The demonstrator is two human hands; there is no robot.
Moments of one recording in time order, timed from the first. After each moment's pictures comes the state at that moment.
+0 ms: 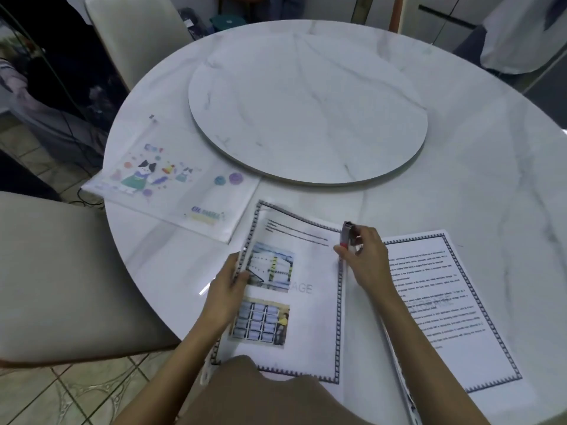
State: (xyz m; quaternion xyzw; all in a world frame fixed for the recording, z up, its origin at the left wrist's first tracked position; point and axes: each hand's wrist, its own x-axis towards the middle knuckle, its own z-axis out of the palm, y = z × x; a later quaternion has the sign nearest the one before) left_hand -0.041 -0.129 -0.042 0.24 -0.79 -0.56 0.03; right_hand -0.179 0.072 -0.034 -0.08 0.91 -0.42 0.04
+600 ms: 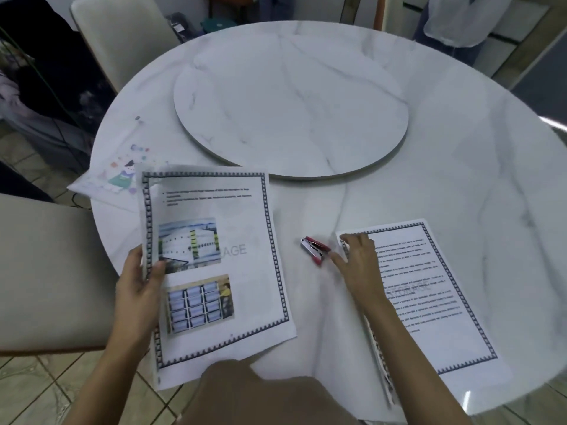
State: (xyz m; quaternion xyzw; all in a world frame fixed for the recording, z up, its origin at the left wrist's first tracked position) left_hand 0.004 -0.161 -0.002 0.31 -0.73 -0.57 0.22; right_hand -0.165 0.106 -0.049 -0.10 0.95 -0.28 0.04
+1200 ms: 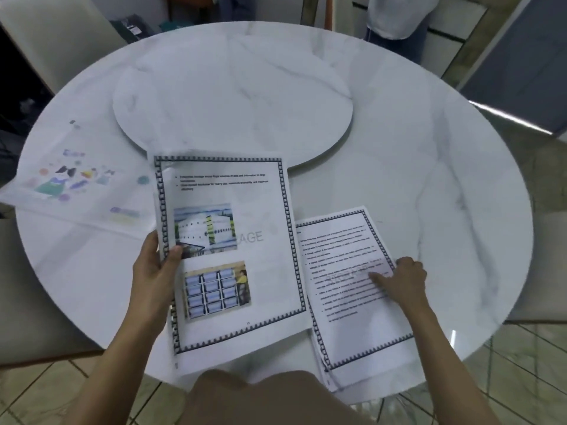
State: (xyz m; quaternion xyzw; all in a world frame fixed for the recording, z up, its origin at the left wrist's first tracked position) left_hand -0.054 -0.056 0.009 0.26 -0.71 -0.63 0.17; right_hand -0.185 0.296 -0.053 0.13 0.96 -0.18 0.14
